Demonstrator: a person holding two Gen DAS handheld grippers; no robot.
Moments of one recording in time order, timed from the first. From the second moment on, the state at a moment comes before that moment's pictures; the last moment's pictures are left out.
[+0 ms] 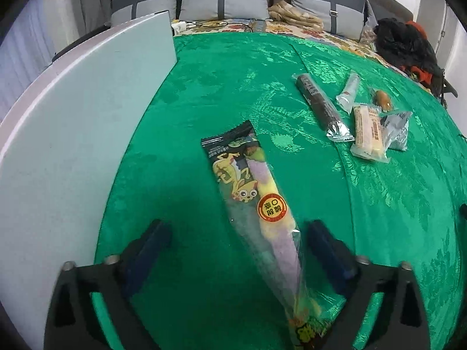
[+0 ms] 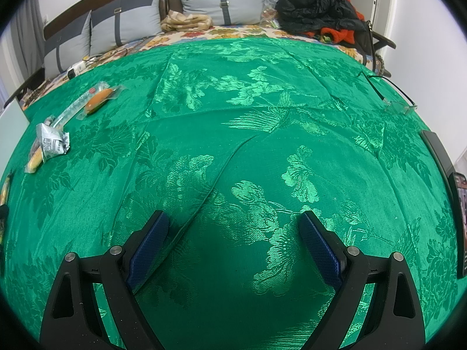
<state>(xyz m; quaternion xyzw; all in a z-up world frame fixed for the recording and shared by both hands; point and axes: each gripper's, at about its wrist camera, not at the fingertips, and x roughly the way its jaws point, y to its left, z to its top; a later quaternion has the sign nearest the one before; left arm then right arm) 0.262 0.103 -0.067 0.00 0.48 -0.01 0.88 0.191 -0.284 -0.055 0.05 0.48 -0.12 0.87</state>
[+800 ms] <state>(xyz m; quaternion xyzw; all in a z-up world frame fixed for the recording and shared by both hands) 0.231 0.118 -0.067 -0.01 0.46 0.00 0.89 0.191 -0.284 -0.055 0.05 0.48 -0.12 0.87</state>
